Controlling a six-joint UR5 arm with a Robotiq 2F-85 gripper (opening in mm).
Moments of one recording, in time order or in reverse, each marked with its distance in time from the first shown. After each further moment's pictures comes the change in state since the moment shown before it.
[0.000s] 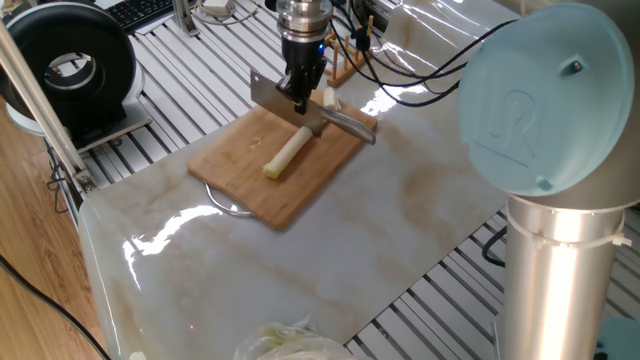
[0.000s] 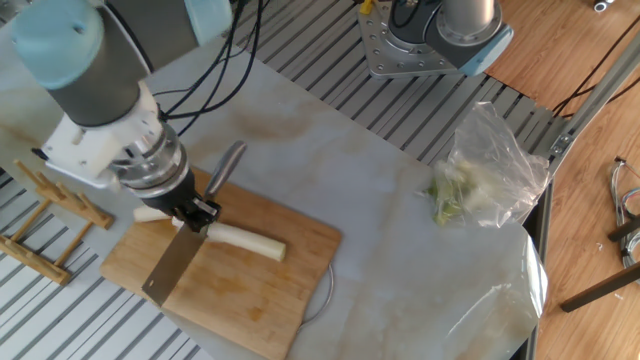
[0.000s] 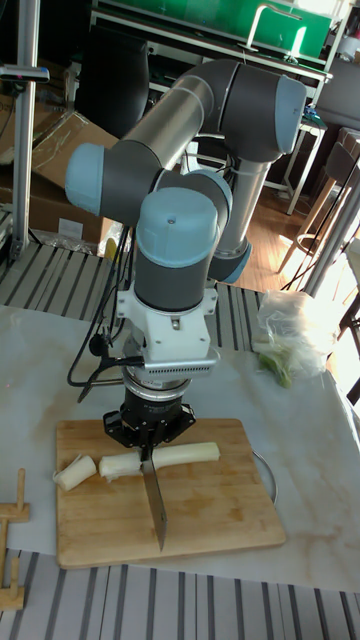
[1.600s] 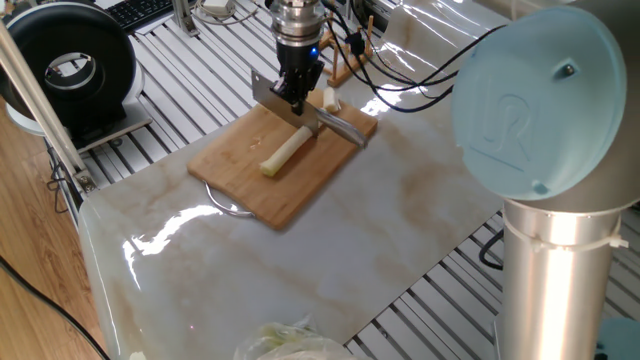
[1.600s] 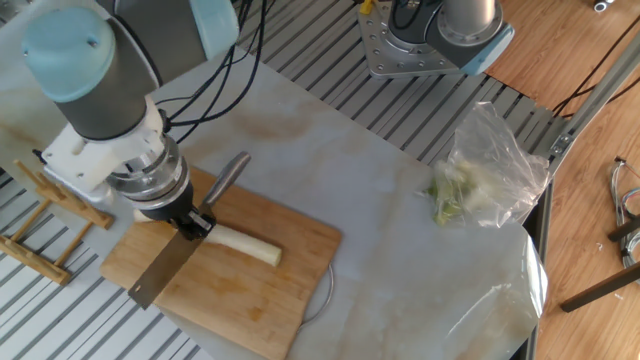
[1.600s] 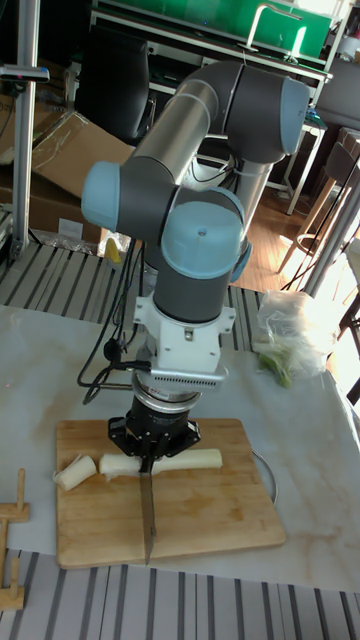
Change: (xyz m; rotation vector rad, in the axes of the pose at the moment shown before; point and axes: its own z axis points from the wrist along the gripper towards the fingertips) arm -0.021 0.001 0.011 0.071 -0.045 0.172
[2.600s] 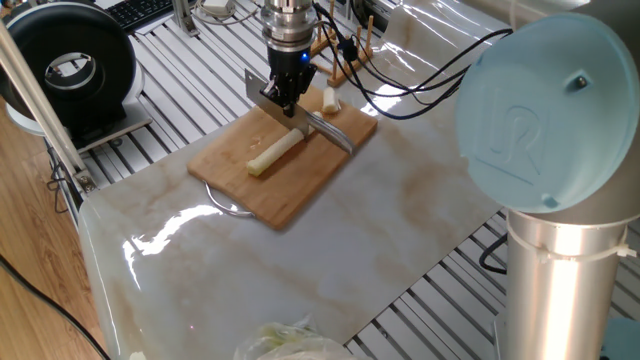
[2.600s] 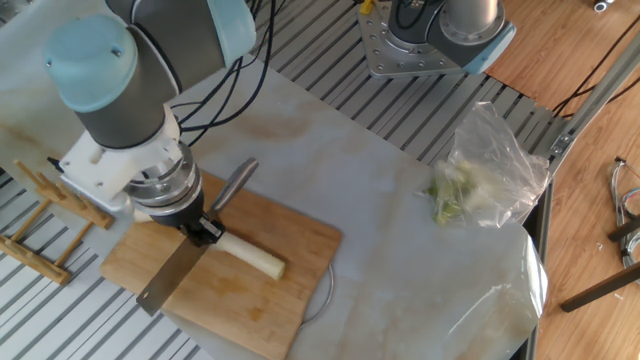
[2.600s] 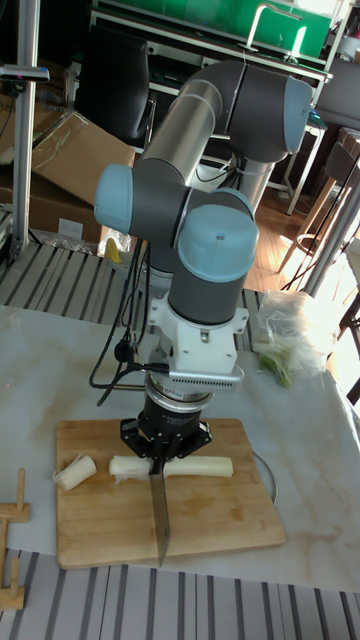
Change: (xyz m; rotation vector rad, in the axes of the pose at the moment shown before) arm 0.012 0.013 0.002 0.012 0.039 -0.063
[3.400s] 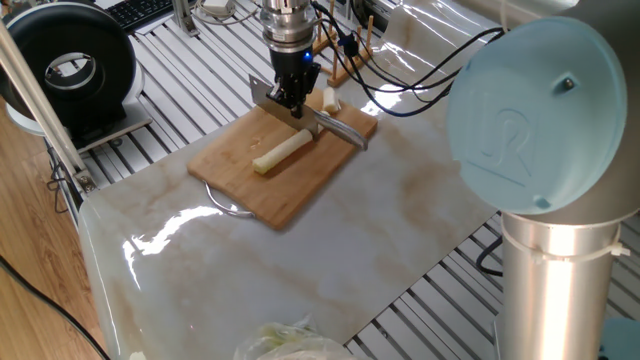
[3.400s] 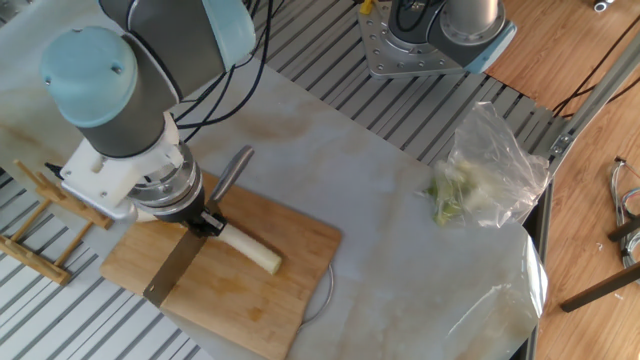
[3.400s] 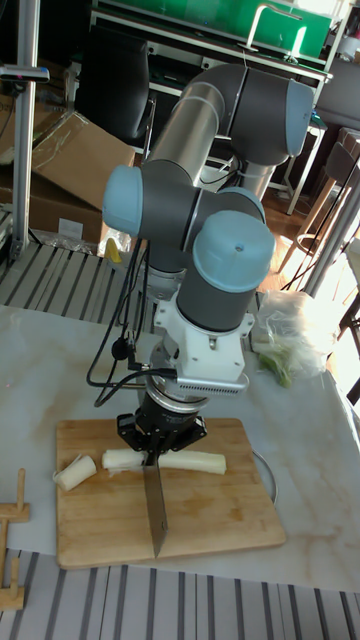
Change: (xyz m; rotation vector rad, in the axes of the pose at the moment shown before) arm 0.010 -0.015 -0.006 0.074 0.053 -0.008
